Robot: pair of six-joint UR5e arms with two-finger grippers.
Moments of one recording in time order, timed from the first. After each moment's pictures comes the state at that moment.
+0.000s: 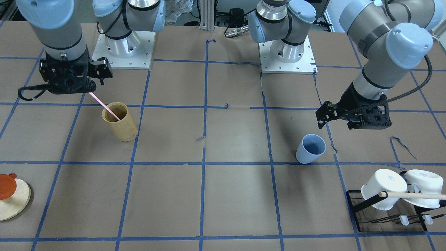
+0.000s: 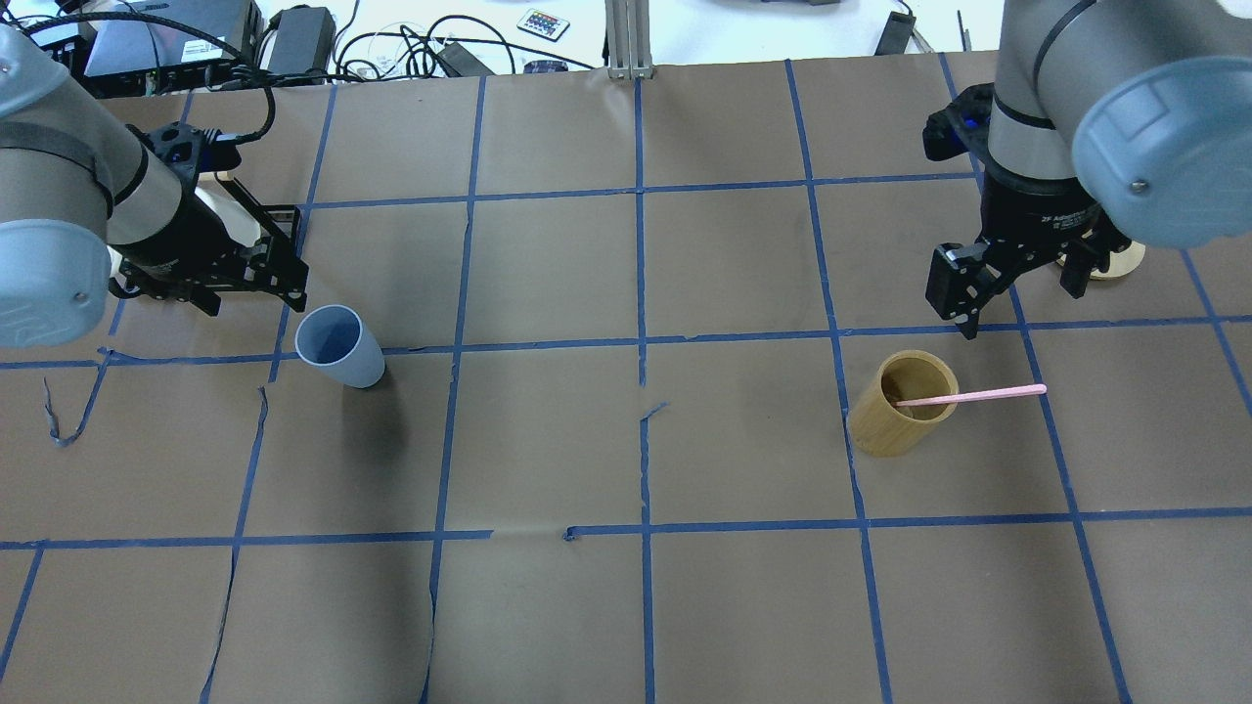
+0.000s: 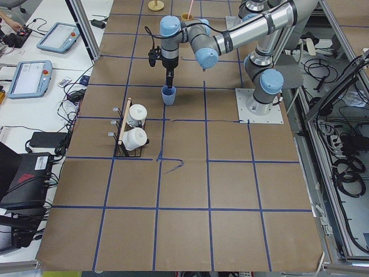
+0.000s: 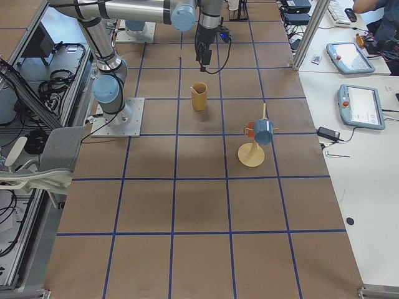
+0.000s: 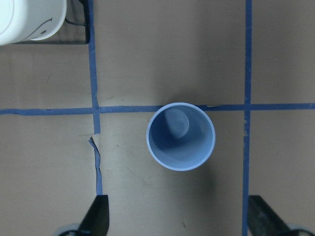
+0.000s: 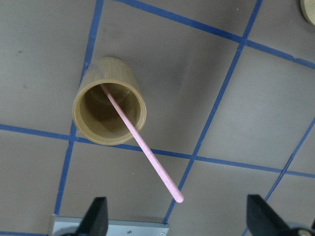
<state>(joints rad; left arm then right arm) -1.28 -1.64 -1.87 -1.20 1.55 0.28 1.53 -1.55 1.70 -1.48 -1.86 -0.33</state>
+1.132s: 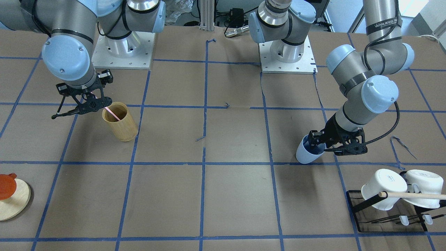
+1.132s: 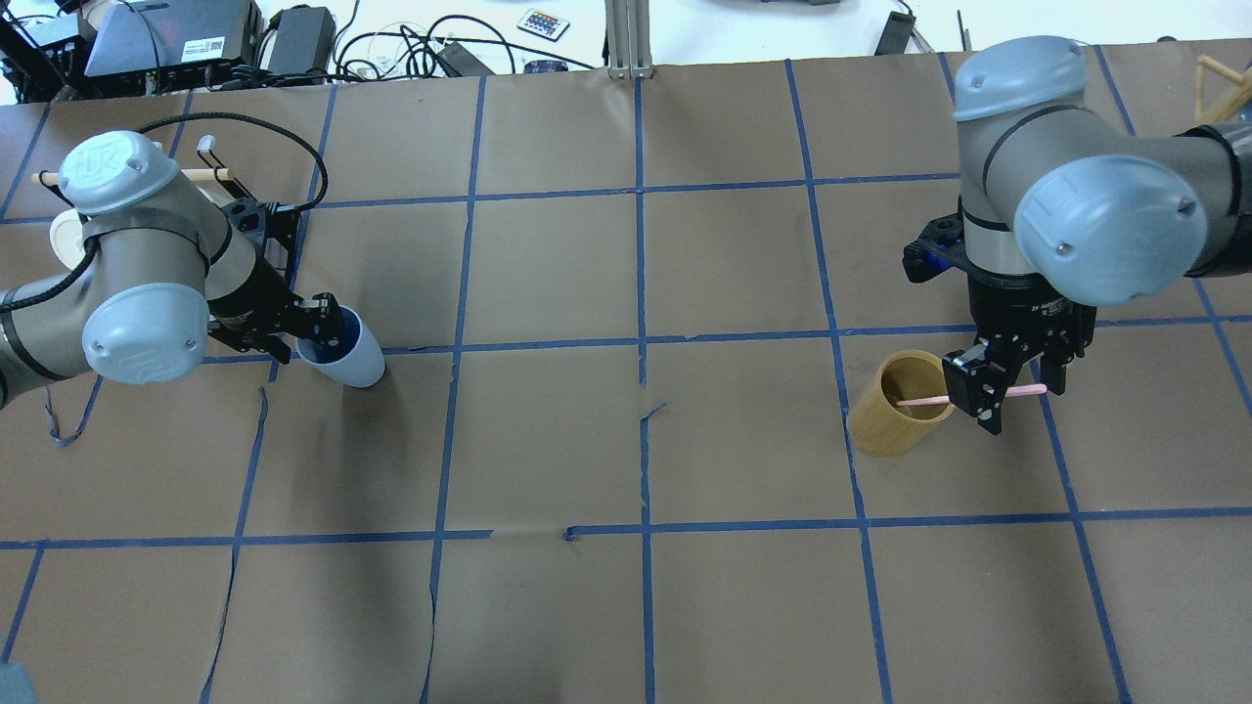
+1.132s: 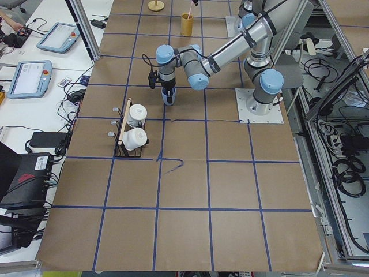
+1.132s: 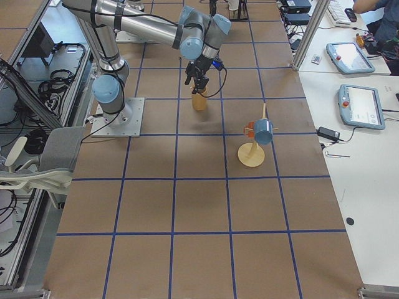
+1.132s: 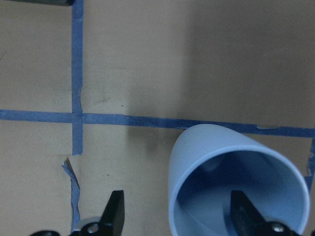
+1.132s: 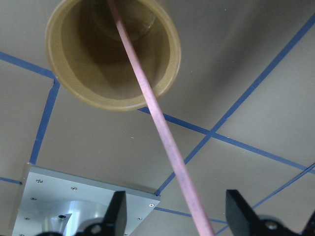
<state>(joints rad) -1.27 -1.80 -1.98 -0.98 1.55 0.21 1.50 -1.51 1.86 -1.48 -1.90 -0.47</state>
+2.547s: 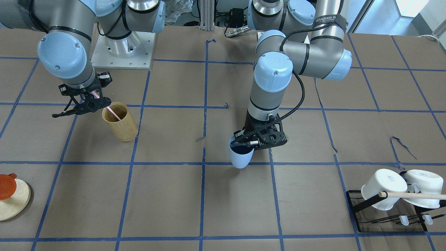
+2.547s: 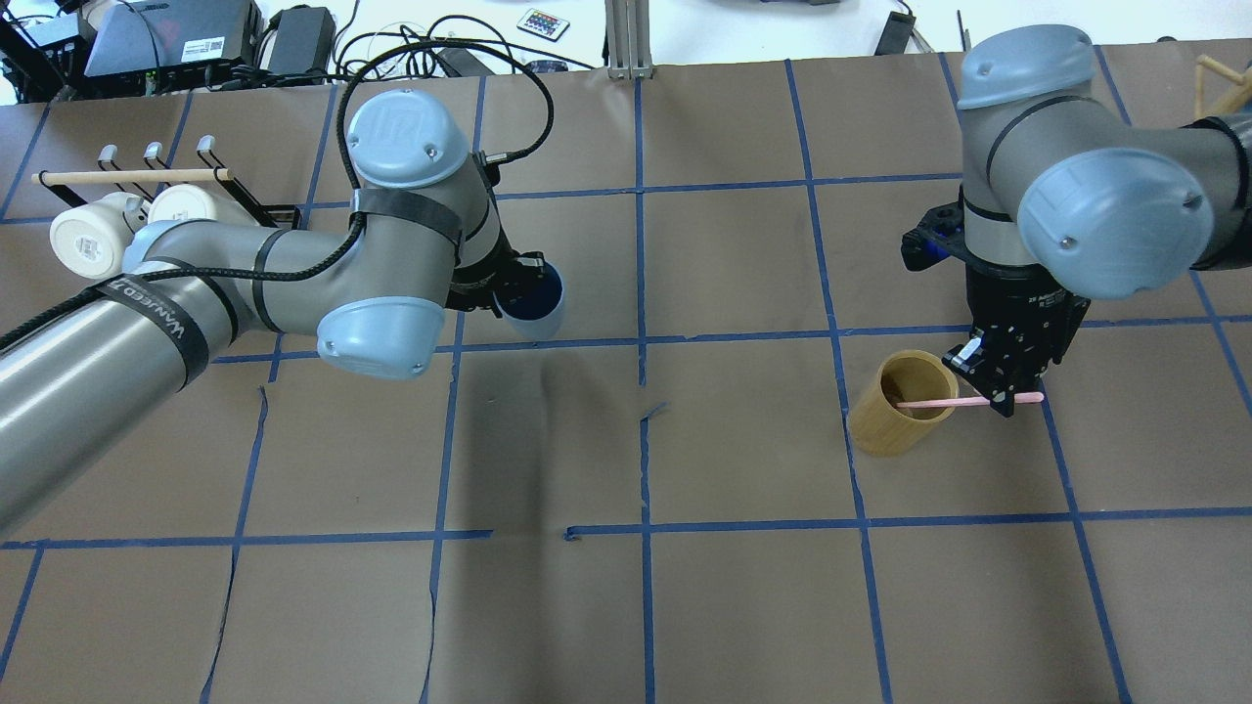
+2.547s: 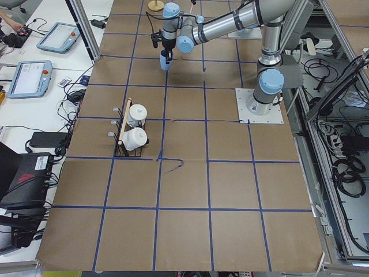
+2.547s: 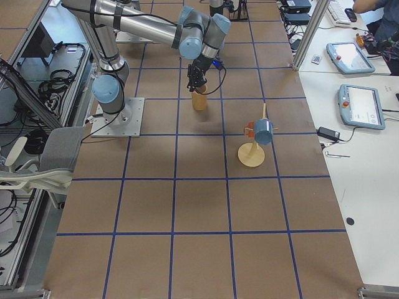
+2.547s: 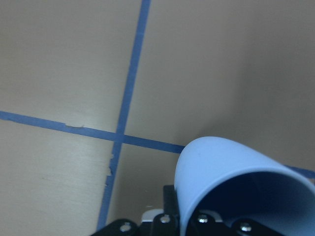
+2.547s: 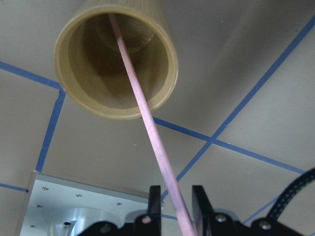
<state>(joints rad) -1.77 -1.85 -1.83 -0.89 1.60 -0.44 1.50 -1.51 1.83 -1.48 -1.86 -0.46</state>
